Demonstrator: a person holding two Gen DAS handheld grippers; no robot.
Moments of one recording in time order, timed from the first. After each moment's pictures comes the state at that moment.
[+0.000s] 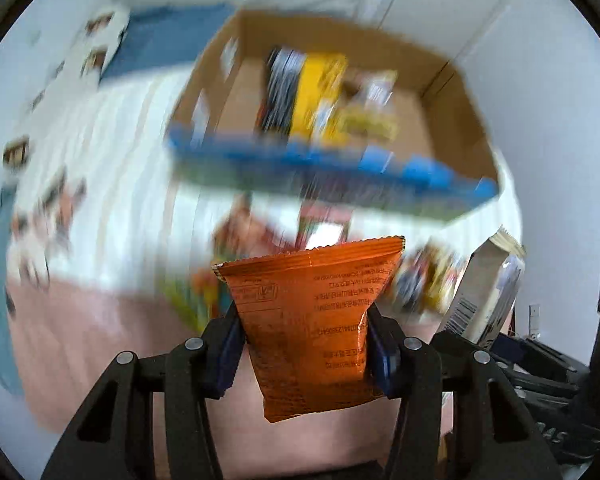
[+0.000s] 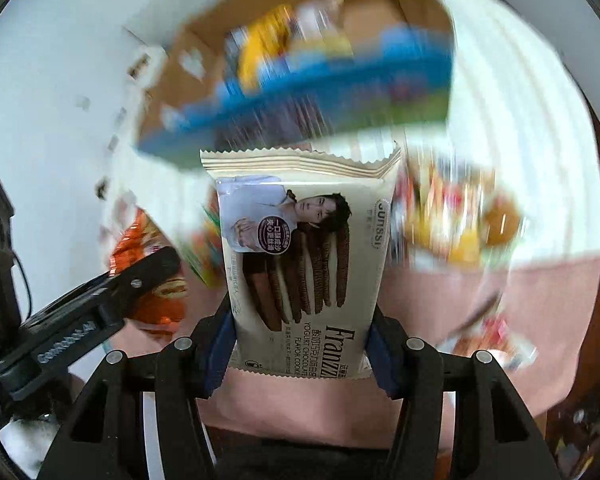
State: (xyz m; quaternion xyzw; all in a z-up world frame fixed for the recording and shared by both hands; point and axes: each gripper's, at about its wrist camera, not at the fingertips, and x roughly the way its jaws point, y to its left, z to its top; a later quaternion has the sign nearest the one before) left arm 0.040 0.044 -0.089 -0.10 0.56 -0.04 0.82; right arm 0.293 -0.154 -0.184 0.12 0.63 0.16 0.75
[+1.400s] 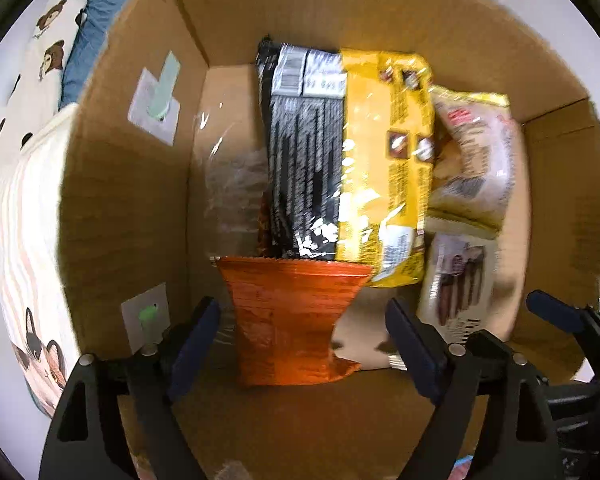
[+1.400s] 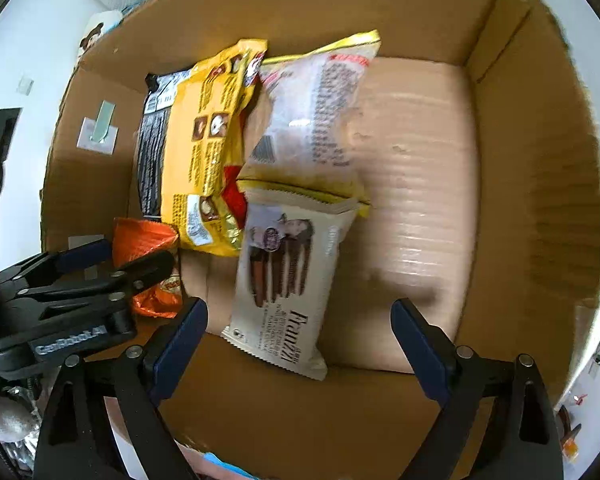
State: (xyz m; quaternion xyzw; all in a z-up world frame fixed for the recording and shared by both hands) left arm 0.241 0.094 -0.165 -0.06 0.68 -0.03 0.73; right arm 0.510 -0.123 -0.277 0.02 0.70 0.11 0.70
